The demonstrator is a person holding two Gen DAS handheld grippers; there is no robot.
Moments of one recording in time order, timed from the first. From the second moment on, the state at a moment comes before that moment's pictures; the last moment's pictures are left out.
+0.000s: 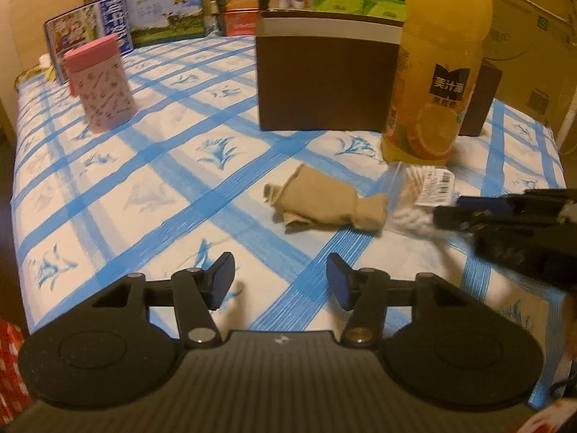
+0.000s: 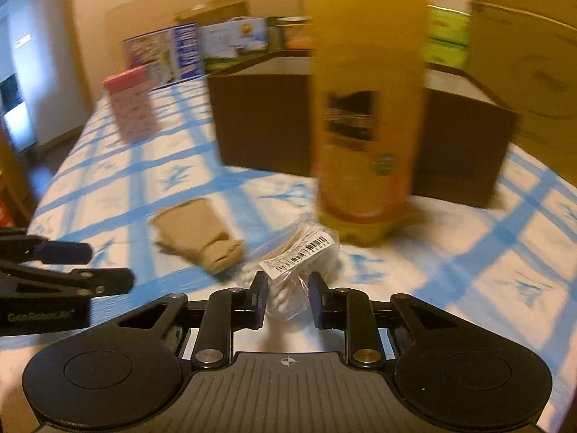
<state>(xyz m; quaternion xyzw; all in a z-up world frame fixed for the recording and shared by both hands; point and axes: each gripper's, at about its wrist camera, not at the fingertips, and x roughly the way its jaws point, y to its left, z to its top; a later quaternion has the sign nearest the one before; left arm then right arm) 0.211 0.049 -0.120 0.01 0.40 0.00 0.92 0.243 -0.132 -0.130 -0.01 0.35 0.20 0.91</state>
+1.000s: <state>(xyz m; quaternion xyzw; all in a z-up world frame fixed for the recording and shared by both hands) 0.256 0.053 -0.137 -0.08 0.41 -0.01 0.91 0.254 -0.180 -0.125 0.11 0.36 0.17 0.91</state>
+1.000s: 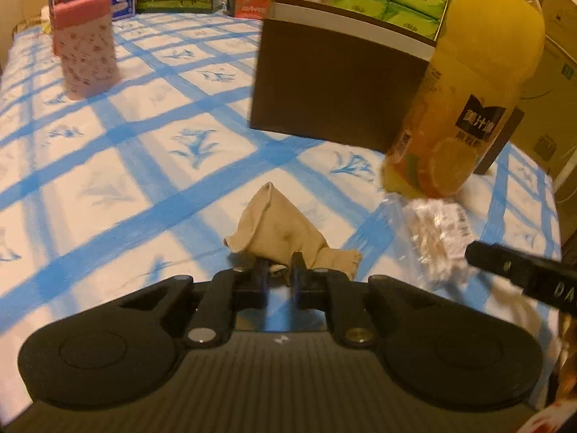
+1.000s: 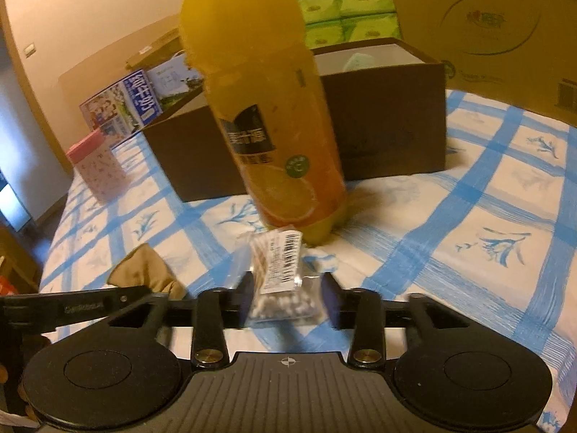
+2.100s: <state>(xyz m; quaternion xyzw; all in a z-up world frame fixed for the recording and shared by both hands) 0.275 0.034 -0.146 -0.01 0.41 0.00 0.91 0.272 -0.115 -0.153 -0.09 0.34 0.19 0.92</state>
